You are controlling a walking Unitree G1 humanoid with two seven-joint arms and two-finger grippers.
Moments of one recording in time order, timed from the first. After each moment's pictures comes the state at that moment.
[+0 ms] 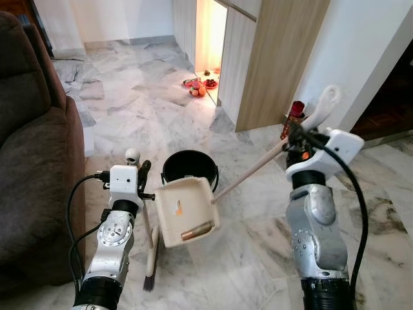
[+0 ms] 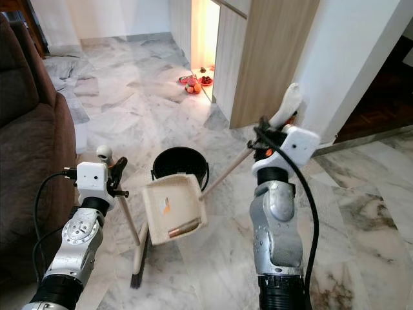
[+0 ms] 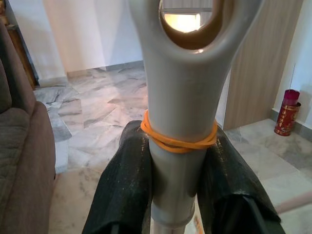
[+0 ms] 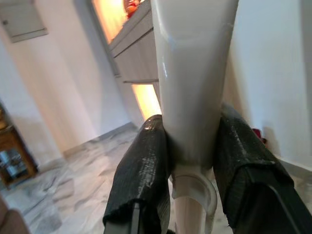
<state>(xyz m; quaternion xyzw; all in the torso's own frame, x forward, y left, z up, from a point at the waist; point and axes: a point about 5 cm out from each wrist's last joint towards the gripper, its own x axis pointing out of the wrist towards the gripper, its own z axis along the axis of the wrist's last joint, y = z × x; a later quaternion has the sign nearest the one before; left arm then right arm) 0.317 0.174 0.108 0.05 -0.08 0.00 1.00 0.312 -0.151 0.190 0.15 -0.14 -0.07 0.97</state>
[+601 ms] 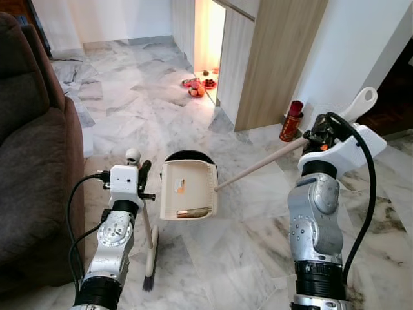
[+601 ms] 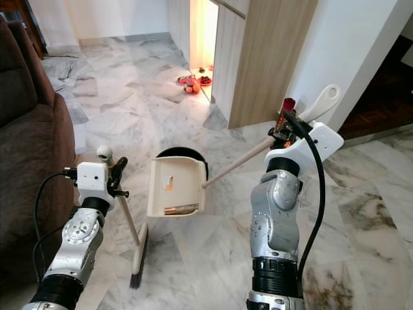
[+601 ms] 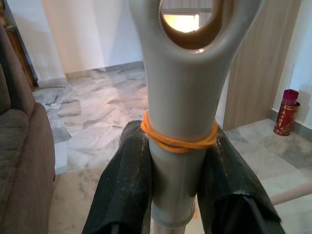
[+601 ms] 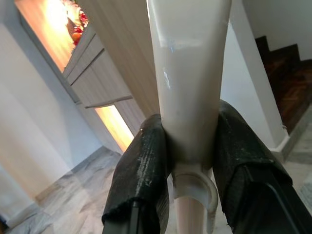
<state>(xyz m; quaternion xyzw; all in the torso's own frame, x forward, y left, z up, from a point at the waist) 0.317 0.174 0.108 0.06 -0.08 0.00 1.00 0.325 -0.163 0.195 0.23 -0.15 -0.18 0.95</state>
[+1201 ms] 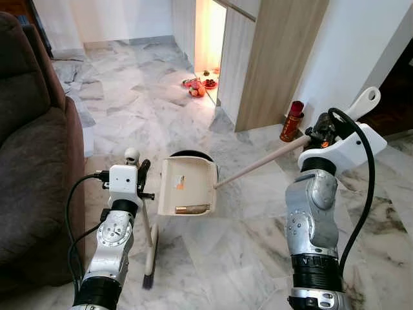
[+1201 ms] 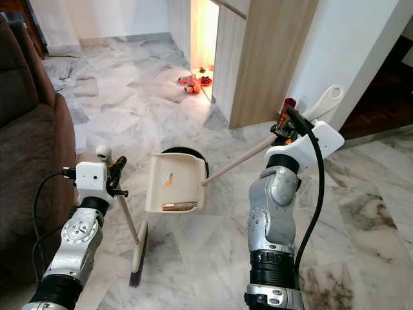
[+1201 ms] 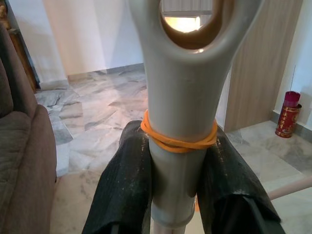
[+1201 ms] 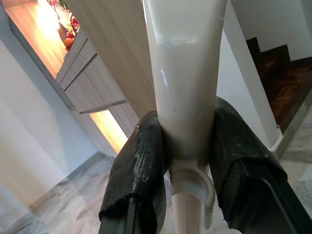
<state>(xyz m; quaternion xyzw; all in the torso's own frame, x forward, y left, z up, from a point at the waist) 0.317 0.175 0.109 0.06 -0.08 0.00 0.99 0.329 -0.164 0.197 0.23 -0.17 -0.19 0.94</state>
